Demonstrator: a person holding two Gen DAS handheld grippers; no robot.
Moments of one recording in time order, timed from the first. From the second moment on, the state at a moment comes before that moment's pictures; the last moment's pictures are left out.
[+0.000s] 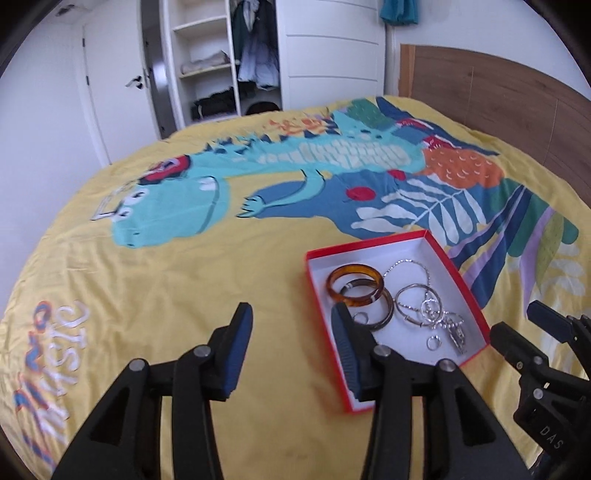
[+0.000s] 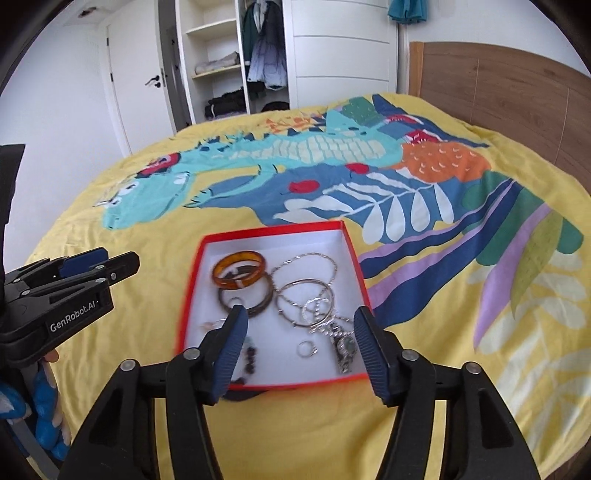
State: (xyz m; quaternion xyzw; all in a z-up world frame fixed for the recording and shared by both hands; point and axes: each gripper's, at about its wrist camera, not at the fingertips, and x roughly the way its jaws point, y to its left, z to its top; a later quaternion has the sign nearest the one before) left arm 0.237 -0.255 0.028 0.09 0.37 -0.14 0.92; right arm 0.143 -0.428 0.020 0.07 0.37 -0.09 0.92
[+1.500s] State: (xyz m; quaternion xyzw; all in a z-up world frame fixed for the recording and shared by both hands) left arm 0.047 -0.048 0.040 0.06 0.36 -0.02 0.93; right arm 0.001 -0.289 0.015 0.04 0.39 -0.05 0.92
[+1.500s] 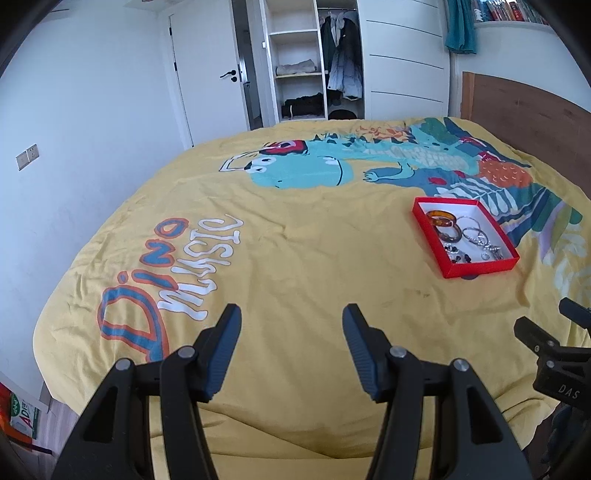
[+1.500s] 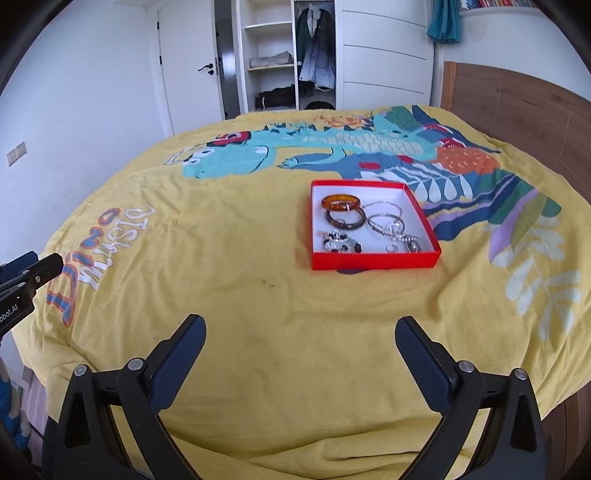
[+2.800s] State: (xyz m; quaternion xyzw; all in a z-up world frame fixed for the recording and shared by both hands) left arm 0.069 -0.034 -0.026 0.05 0.43 -0.02 0.90; right arm 0.015 -0.302 -0.026 0.04 0.44 -0.06 0.90
